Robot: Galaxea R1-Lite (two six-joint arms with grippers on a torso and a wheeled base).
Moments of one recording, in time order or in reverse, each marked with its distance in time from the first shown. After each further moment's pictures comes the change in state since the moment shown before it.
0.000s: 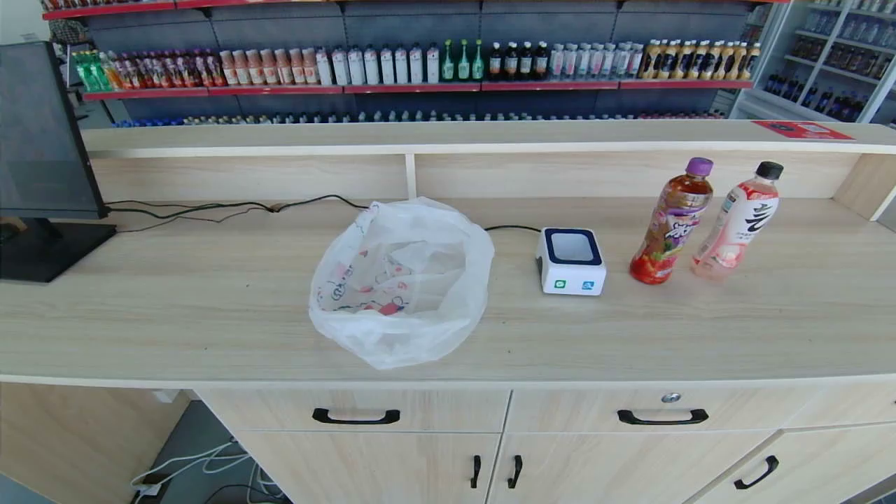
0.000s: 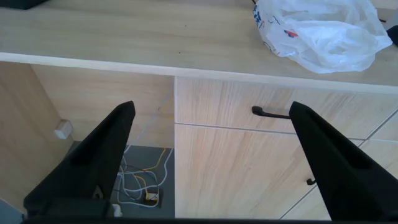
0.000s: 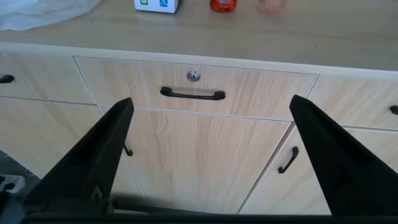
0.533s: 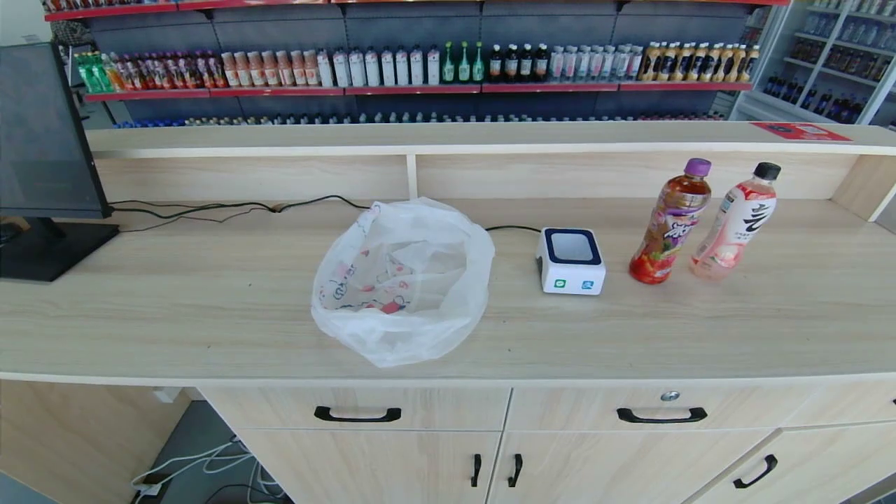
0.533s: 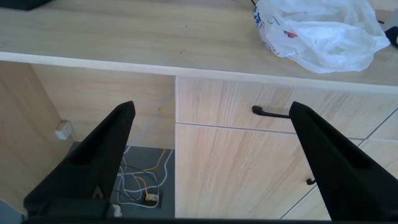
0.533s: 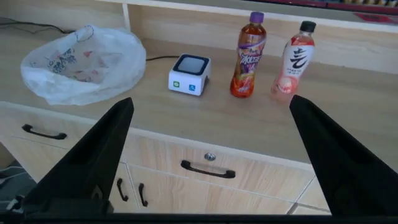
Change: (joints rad) left arm 0.000 0.000 0.000 0.000 0.001 0.001; right arm 0.010 0.395 -0.418 -0.136 0.129 -0.002
